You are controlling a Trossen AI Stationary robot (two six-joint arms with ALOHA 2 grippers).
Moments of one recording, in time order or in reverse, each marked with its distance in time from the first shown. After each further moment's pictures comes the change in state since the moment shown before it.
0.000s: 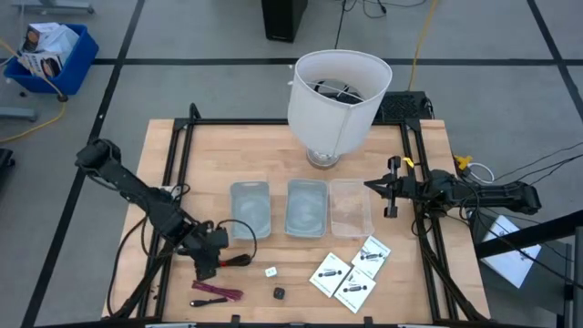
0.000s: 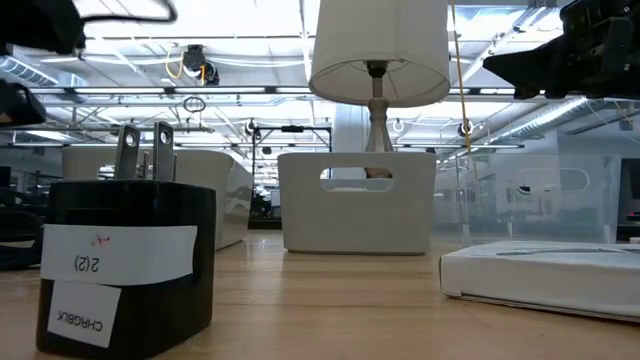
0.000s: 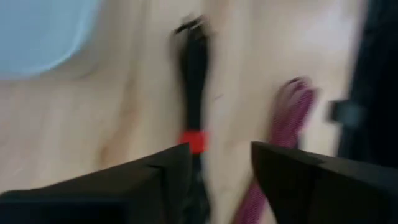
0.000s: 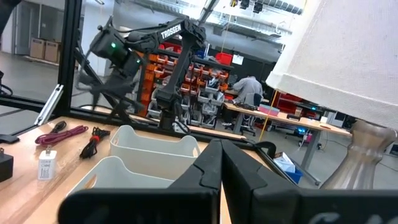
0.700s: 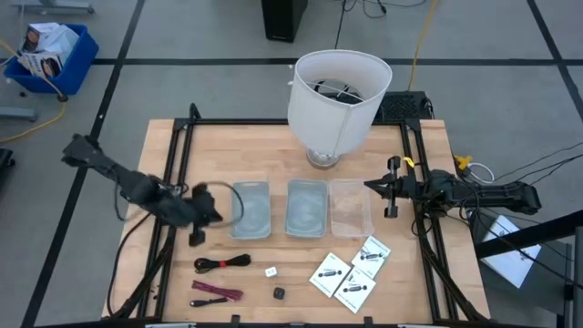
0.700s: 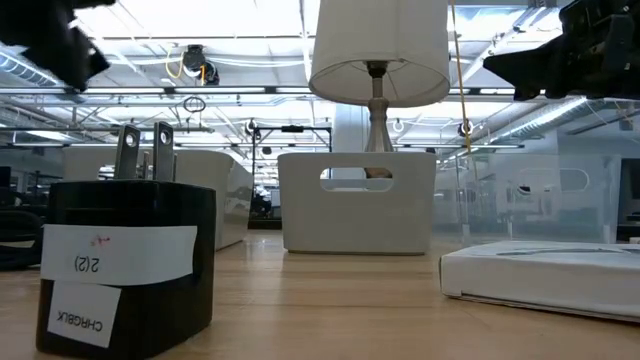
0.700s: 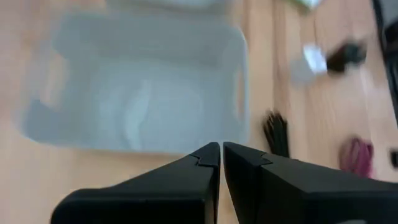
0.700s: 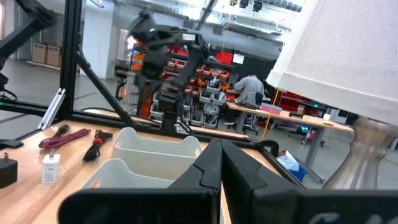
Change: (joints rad) left arm 0.145 -0.370 -0.002 -0.239 -0.280 0.333; right arm 0.000 0.000 0.000 -0.001 -0.002 0.025
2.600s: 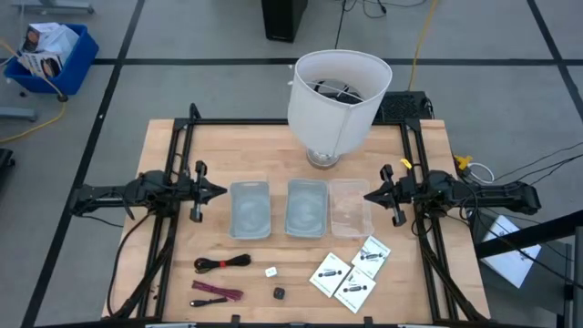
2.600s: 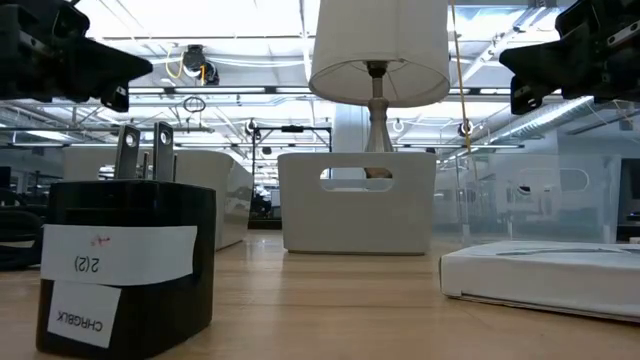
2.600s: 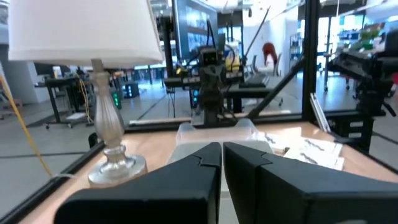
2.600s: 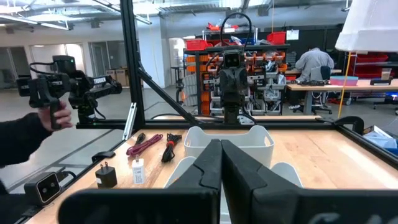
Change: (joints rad) left arm 0.579 -0.882 -0.704 0.889 0.307 0.680; right arm 0.000 -0.004 0.000 -0.050 -0.210 0.274
